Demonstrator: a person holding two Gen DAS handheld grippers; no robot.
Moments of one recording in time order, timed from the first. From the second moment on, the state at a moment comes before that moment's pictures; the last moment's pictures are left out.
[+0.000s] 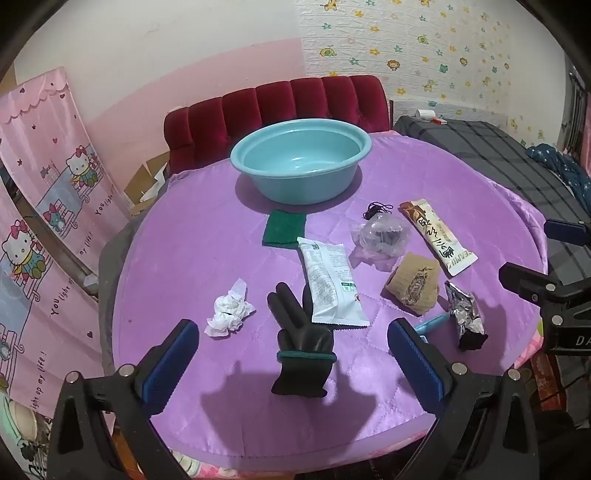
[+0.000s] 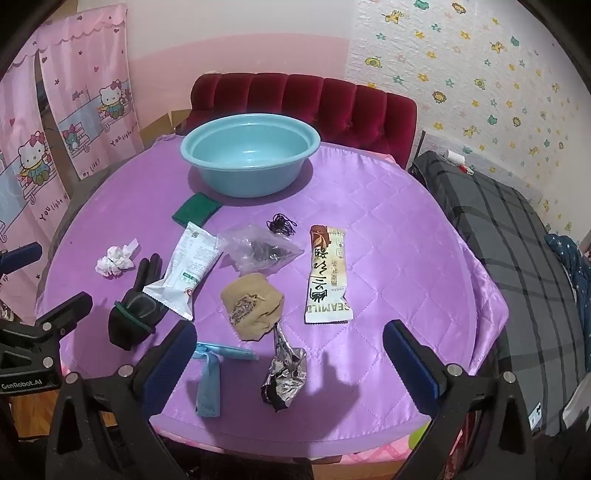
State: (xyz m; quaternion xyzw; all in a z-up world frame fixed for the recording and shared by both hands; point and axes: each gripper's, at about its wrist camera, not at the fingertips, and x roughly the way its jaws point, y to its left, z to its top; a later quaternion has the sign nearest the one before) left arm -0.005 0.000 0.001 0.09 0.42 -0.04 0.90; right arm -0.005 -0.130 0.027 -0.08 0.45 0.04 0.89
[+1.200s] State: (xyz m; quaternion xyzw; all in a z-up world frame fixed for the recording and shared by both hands) left arm -0.007 0.004 0.008 0.09 0.42 -0.04 0.90; right arm -0.009 -0.124 0.037 -0.08 0.45 0.04 0.89
